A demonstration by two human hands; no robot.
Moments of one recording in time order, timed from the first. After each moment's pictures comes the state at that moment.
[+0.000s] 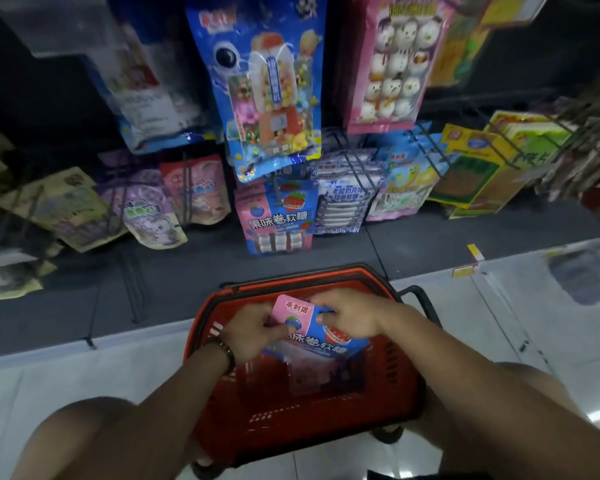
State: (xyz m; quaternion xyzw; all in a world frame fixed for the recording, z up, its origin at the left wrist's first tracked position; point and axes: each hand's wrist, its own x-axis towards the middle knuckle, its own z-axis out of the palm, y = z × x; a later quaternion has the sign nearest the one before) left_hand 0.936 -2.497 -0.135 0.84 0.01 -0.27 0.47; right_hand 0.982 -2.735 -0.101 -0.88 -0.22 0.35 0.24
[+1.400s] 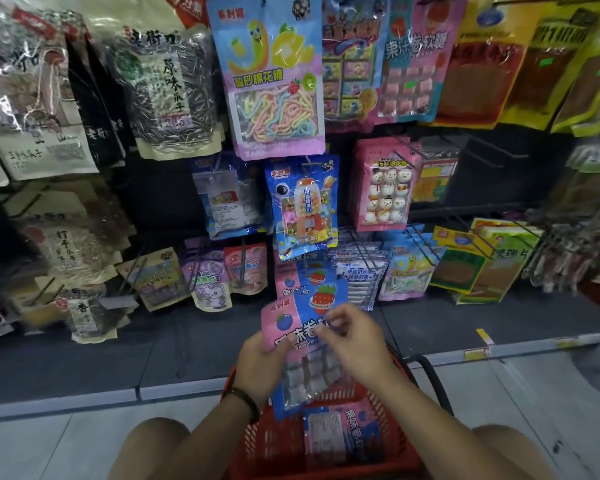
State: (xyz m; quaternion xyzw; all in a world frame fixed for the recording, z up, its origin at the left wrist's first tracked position) left_hand 0.852 -2.512 -0.003 0.72 0.13 0.04 0.68; right_hand 0.890 -2.698 0.021 -0.83 -0.04 0.01 0.56
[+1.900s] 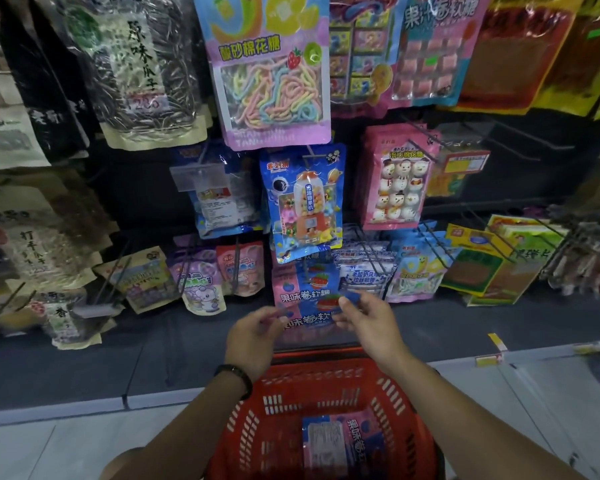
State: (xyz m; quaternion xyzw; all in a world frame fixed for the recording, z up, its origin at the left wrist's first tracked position) left_hand 0.939 -2.487 -0.017 0.83 0.09 0.04 0.55; right_hand 0.980 -2.715 -0.010 -0.73 0.01 0.06 0.68
